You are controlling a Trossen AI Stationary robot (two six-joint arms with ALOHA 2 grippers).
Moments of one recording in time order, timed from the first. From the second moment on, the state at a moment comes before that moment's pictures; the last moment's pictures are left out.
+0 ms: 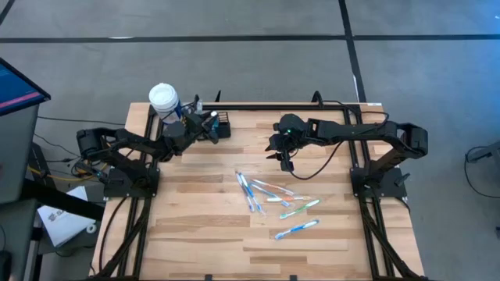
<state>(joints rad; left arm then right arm) 0.49 1.46 0.29 1.16 -0.39 0.04 -0.27 1.53 0.99 -0.25 -0.26 -0.35</state>
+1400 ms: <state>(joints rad) 0.49 1.46 0.29 1.12 -0.39 -0.01 -0.27 1.53 0.99 -0.25 -0.26 -0.35</state>
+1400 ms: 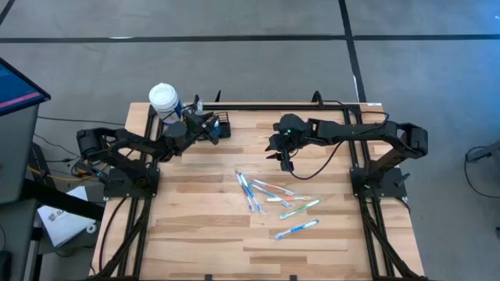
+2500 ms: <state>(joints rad) 0.49 1.34 0.29 1.21 -0.35 0.00 -0.27 1.53 0.99 -0.25 -0.26 -0.35</state>
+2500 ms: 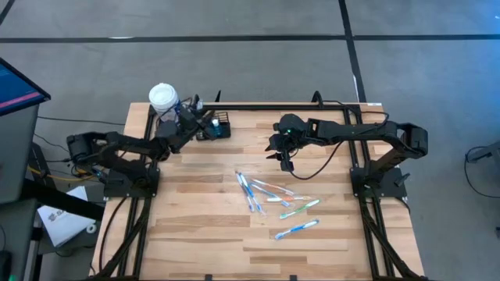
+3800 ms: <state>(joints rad) -0.04 1.13 0.29 0.84 -0.25 -0.04 0.03 1.53 0.99 -0.51 -0.14 0.04</state>
